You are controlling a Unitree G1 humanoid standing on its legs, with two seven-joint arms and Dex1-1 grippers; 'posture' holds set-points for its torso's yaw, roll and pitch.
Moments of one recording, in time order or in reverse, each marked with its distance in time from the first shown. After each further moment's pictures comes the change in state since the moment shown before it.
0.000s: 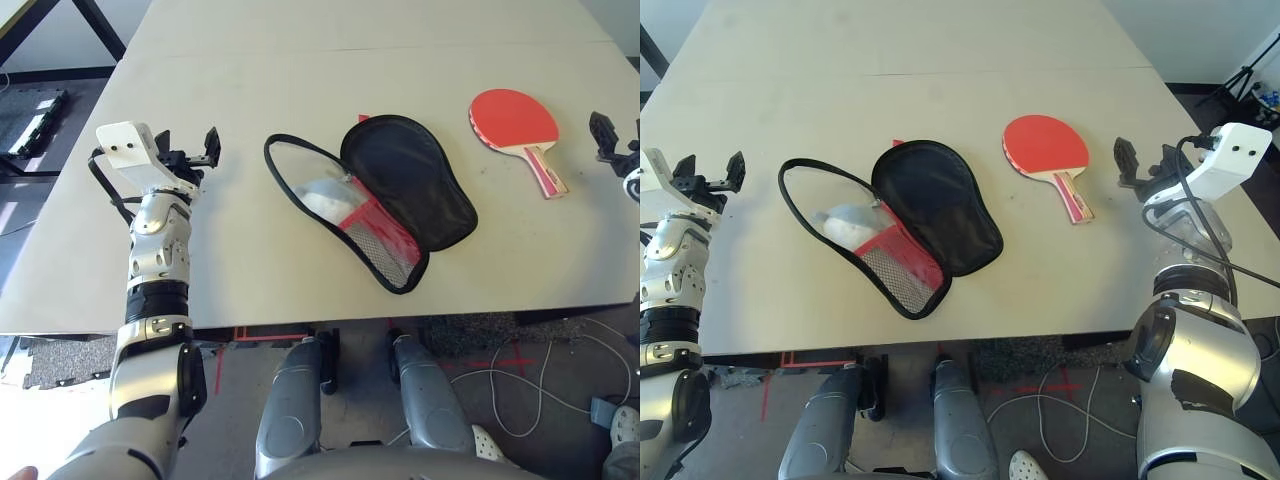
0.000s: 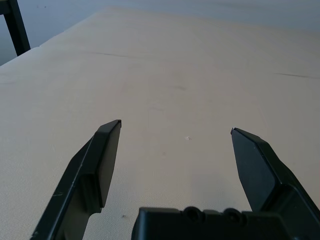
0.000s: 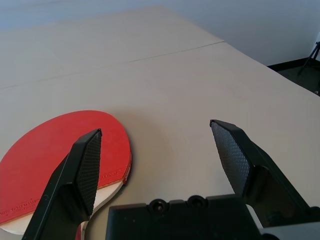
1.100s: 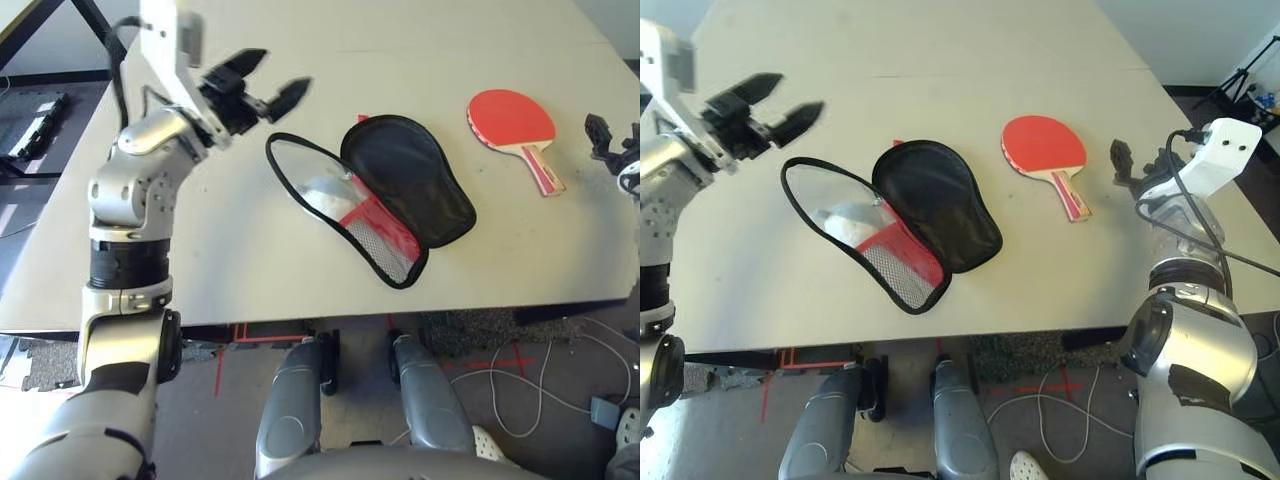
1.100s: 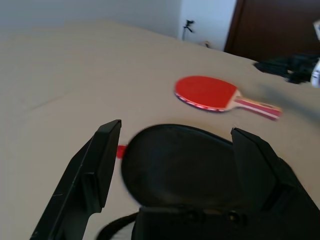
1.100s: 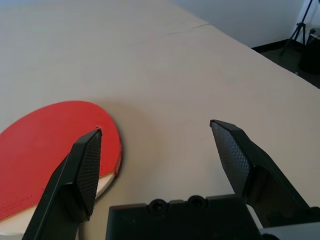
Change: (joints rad) left arm -0.157 0.150 -0.311 -0.606 -0.259 0.664 -0.470; right arm -0.064 0.013 0.050 0.003 -0.077 0.126 -0.143
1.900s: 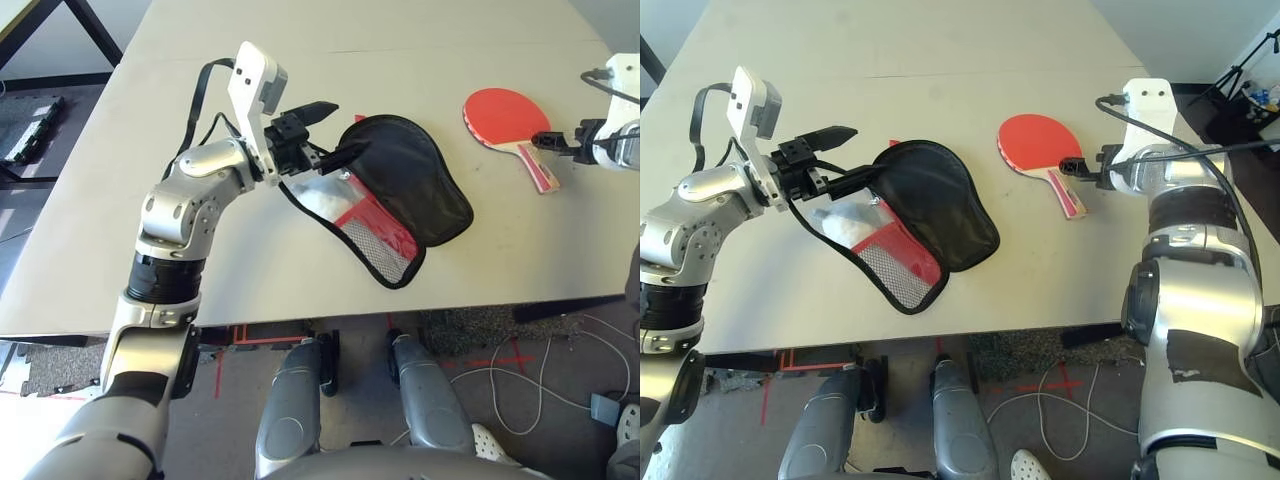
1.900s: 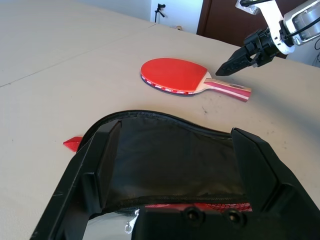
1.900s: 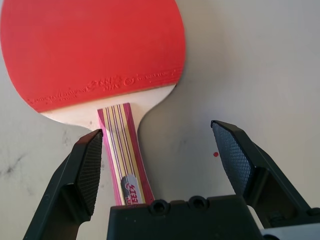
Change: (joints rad) left arm 0.018 -0.085 -0.066 0.011 0.085 -0.033 -0.051; right arm -0.272 -0.002 0.378 -0.141 -0.239 0.871 0.139
